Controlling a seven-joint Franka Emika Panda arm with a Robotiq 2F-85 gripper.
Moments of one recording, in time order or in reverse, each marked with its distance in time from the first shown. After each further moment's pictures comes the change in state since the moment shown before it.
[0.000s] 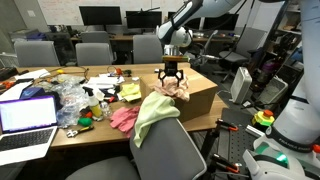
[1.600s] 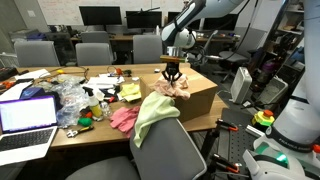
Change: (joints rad) arm 0.010 -0.032 -0.028 -0.070 -0.002 0.173 0.246
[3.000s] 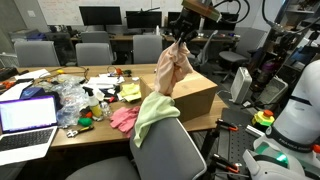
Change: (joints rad) arm 0.057 -0.823 0.126 -0.402 -0.209 0.097 0.092
